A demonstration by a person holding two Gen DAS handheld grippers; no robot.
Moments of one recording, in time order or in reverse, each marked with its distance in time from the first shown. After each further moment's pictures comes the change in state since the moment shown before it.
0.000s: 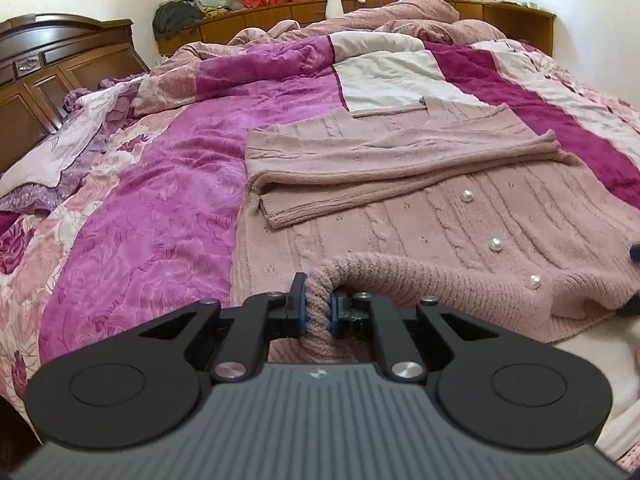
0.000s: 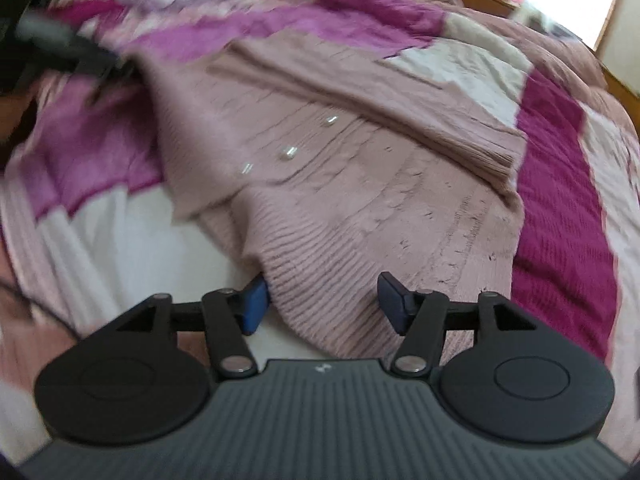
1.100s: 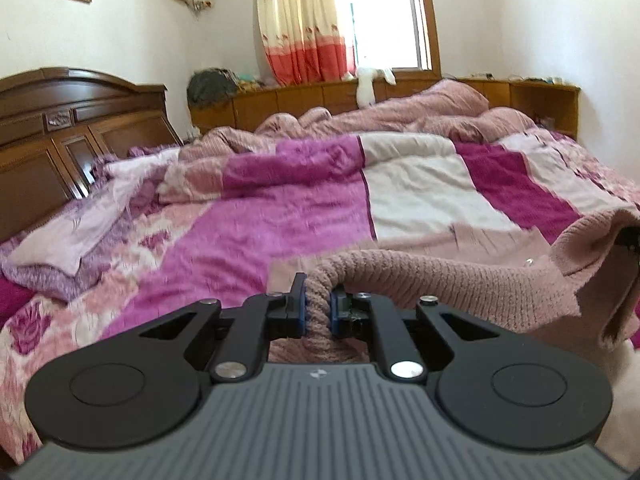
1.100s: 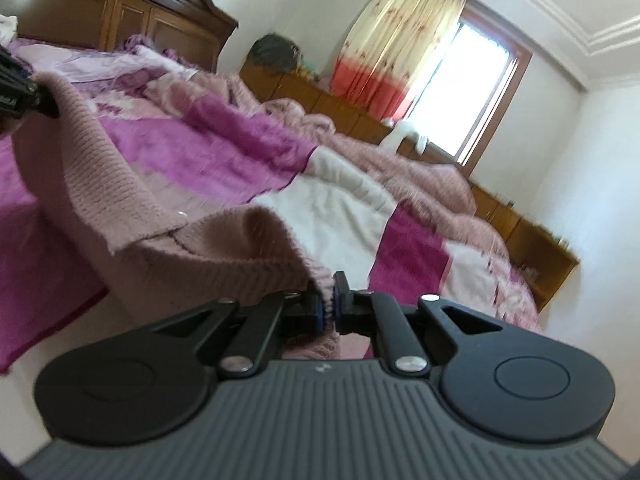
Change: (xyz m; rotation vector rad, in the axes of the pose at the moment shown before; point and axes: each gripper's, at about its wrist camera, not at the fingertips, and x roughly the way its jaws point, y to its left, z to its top) left arm 0.002 0.000 0.114 -0.051 -0.254 0.093; right arm 0.010 -0.060 0.112 -0.021 -0.370 -0.483
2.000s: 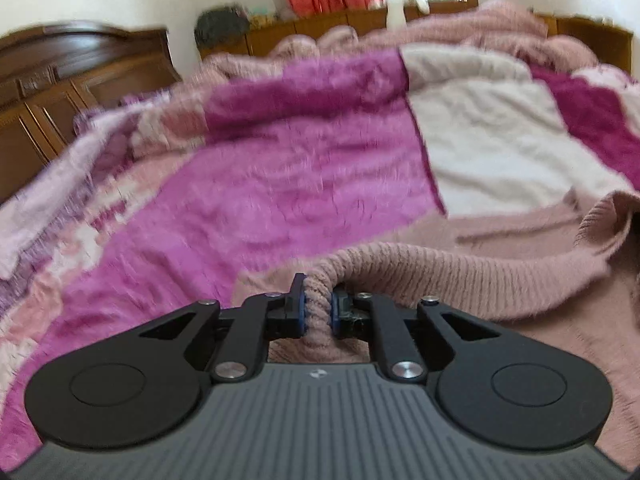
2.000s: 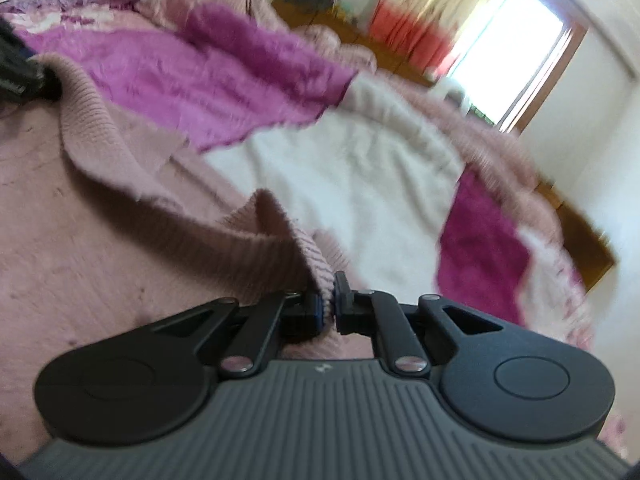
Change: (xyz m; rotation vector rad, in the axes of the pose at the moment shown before) left arm 0.293 -0.007 0.001 0.017 0.245 0.083; right arm 0.234 0.033 -0.016 -0.064 0.199 0.098
